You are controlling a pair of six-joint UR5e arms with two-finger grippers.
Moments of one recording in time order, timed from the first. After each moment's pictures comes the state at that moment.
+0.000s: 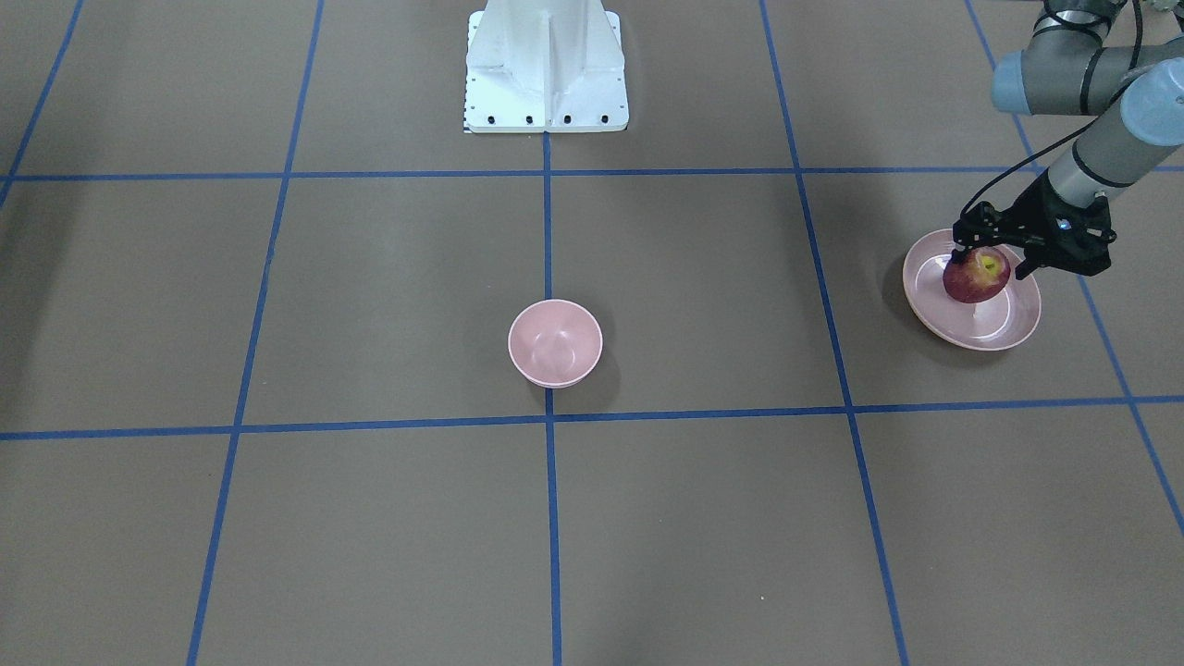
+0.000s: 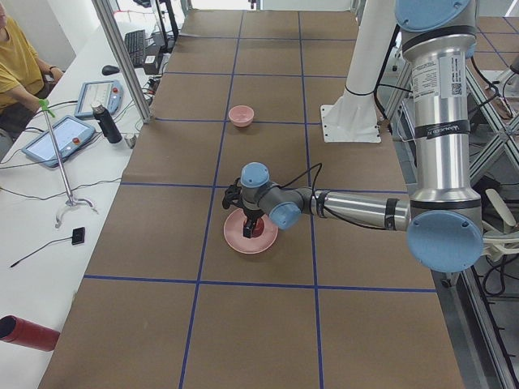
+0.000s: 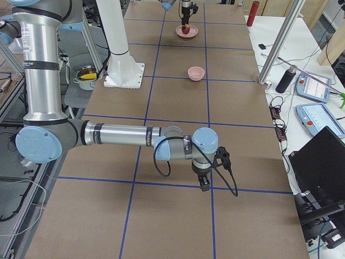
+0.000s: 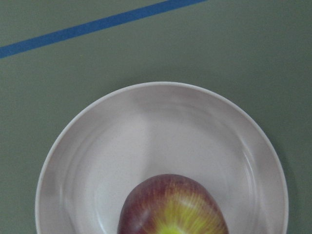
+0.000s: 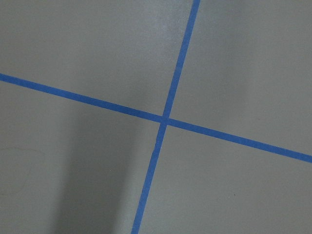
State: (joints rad) left arm -0.96 -1.44 -1.69 -2.20 -2.19 -0.53; right arm 1.56 -1.57 1.55 -1.45 2.33 -0.17
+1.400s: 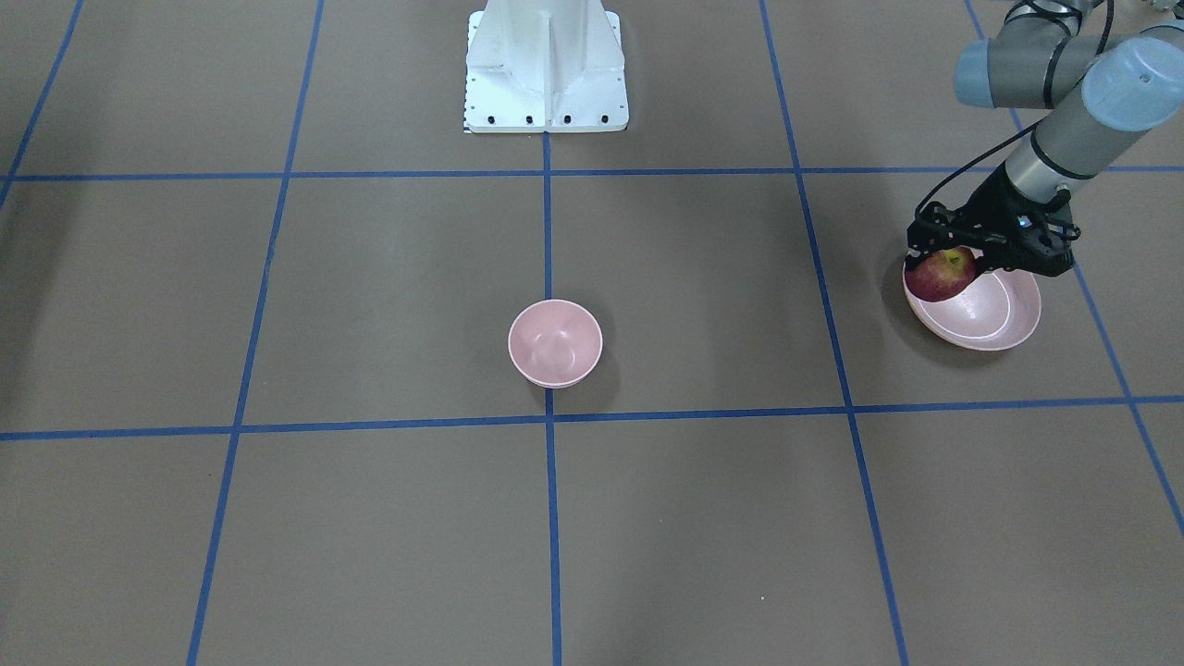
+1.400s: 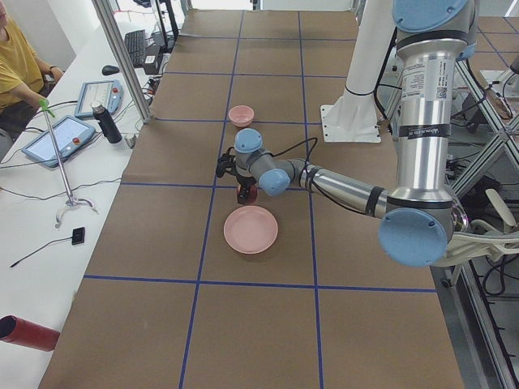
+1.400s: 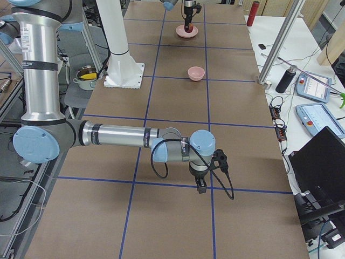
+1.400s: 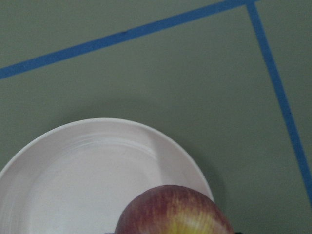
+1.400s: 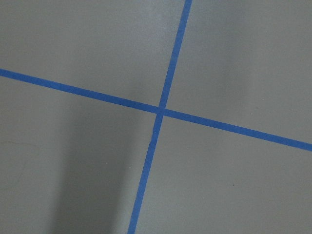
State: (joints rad) left arm -0.93 -1.61 -1.84 -2.00 -2.19 -0.72; right arm 1.55 -1.59 1.56 -1.45 2.33 -0.16
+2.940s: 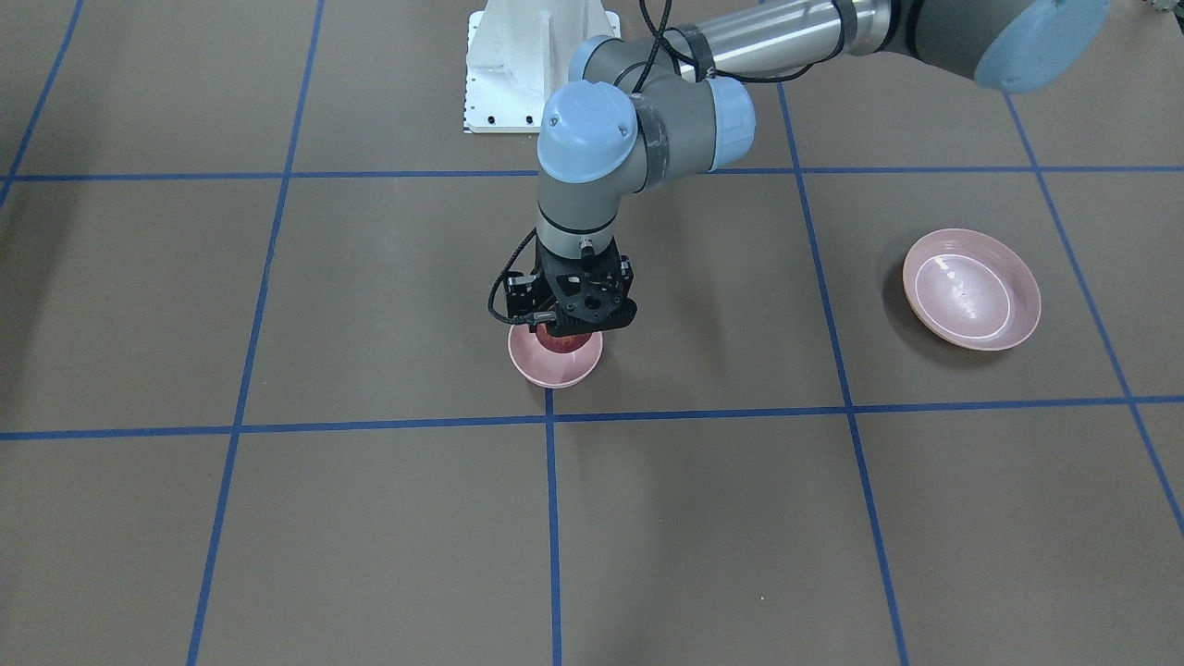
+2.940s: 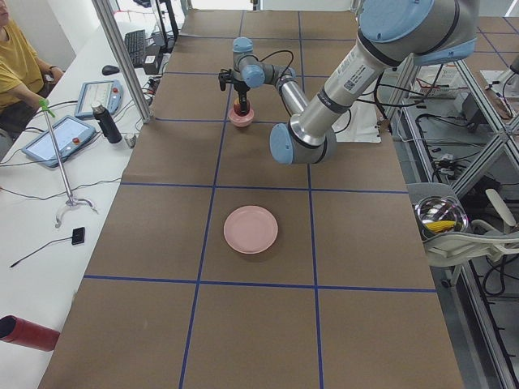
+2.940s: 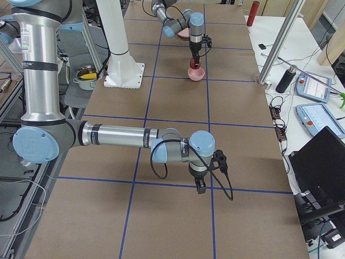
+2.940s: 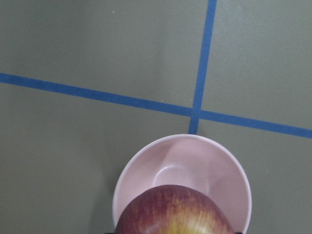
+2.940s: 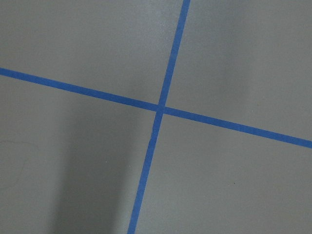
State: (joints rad) left arm -0.59 -2.52 -1.35 -1.67 -1.92 -1.36; right arm 1.55 -1.59 1.56 -1.45 2.33 -0.15
